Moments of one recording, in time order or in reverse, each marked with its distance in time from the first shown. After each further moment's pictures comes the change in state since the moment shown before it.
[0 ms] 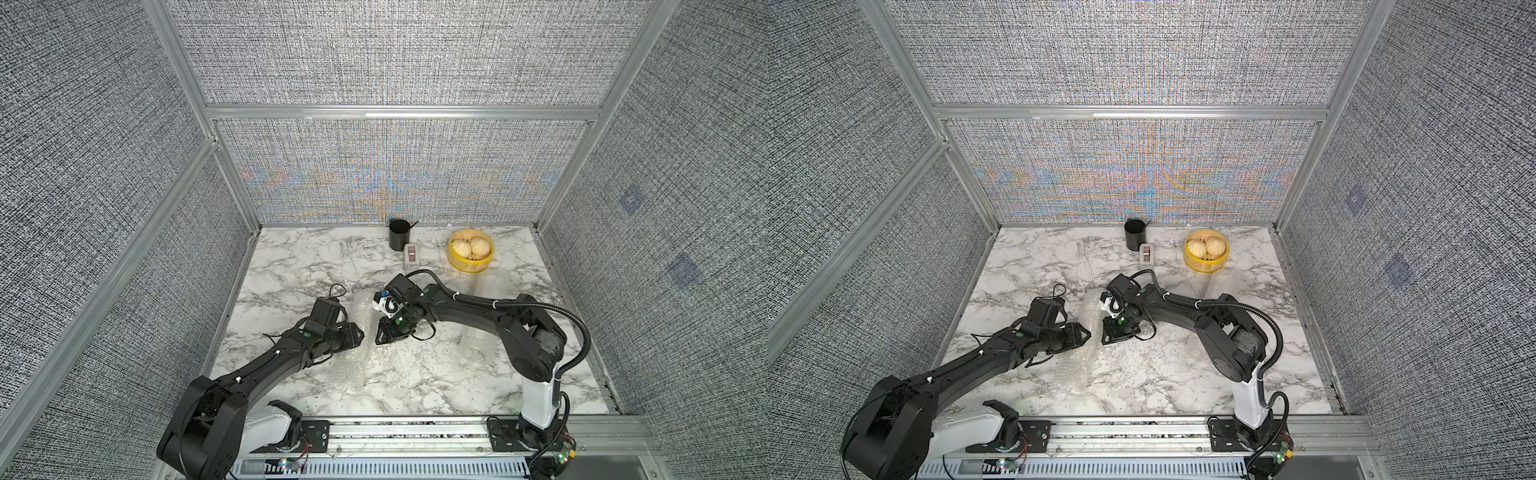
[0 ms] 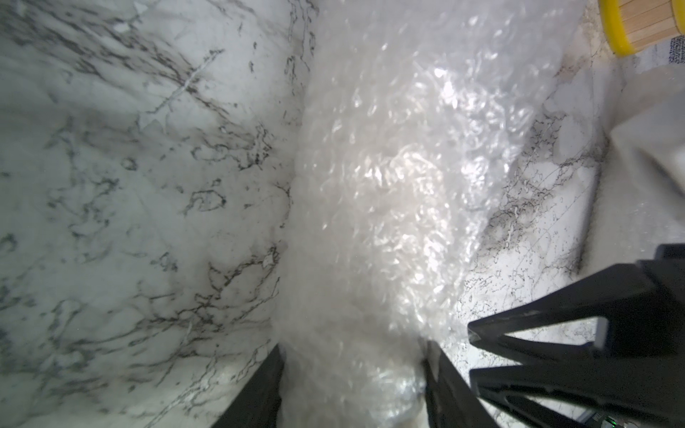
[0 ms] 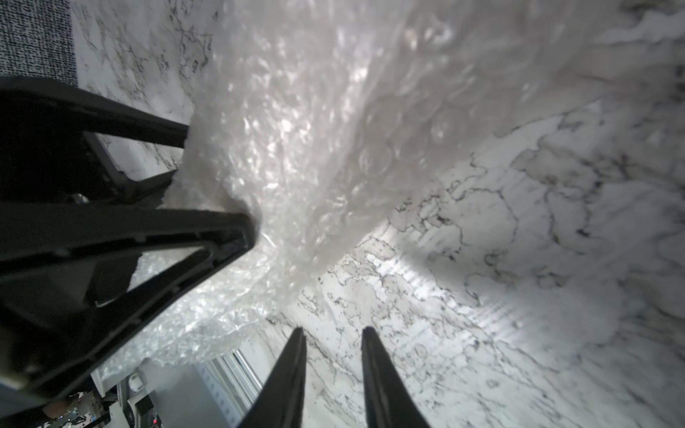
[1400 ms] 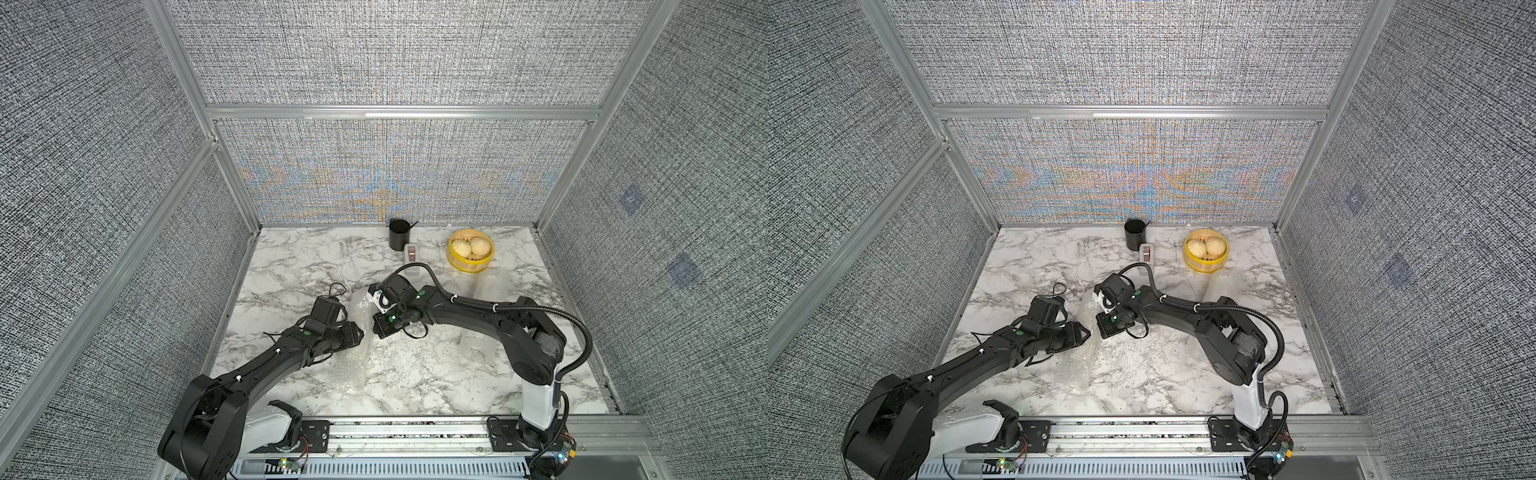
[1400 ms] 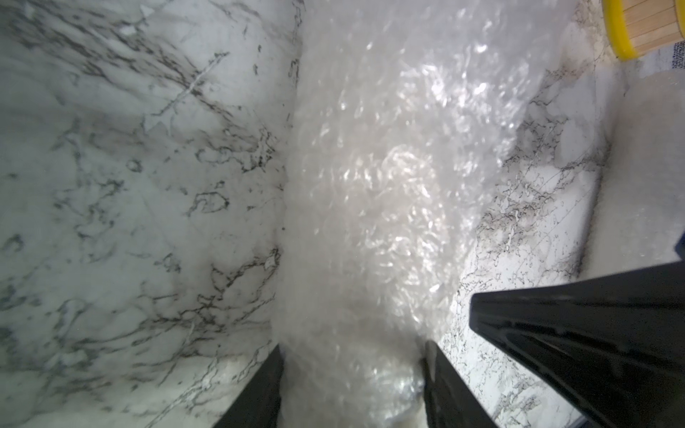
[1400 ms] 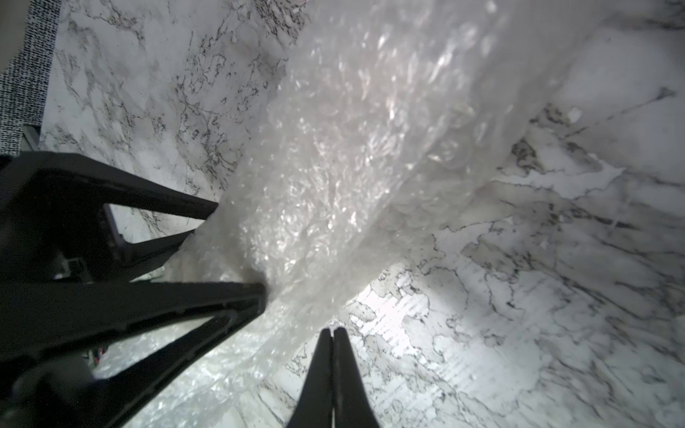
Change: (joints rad) left arm 0.003 -0.003 0.013 -0.014 0.001 0.004; right arm 0.042 0.006 0.027 0.109 0.196 -0.013
